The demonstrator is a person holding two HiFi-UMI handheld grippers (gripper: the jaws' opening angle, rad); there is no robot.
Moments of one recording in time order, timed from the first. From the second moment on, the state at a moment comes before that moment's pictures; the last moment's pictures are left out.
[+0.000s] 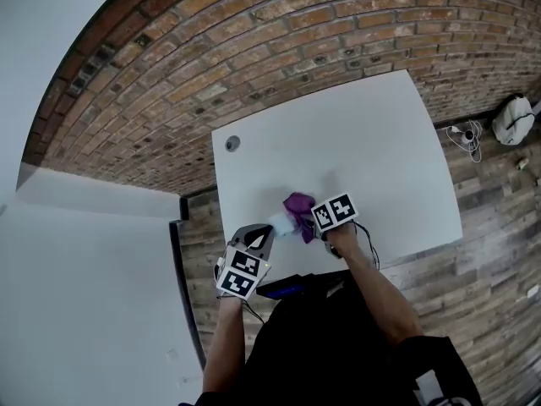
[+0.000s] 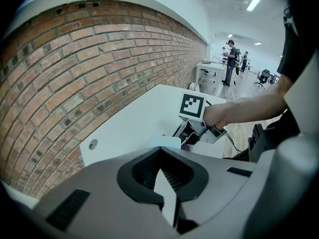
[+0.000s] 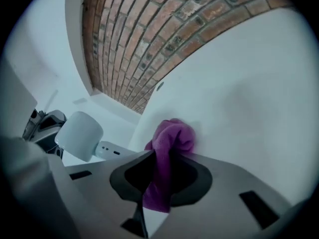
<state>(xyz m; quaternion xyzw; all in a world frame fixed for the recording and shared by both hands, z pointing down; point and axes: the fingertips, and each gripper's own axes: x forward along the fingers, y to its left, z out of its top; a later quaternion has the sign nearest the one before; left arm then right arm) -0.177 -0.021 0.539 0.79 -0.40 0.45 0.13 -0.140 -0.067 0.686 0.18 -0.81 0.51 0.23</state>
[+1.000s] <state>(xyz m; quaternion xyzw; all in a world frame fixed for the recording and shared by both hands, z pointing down) -0.178 -0.022 0.540 0.79 -0.40 0.45 0.13 -0.177 -0.080 0.691 0.11 -0.81 0.52 0.25</state>
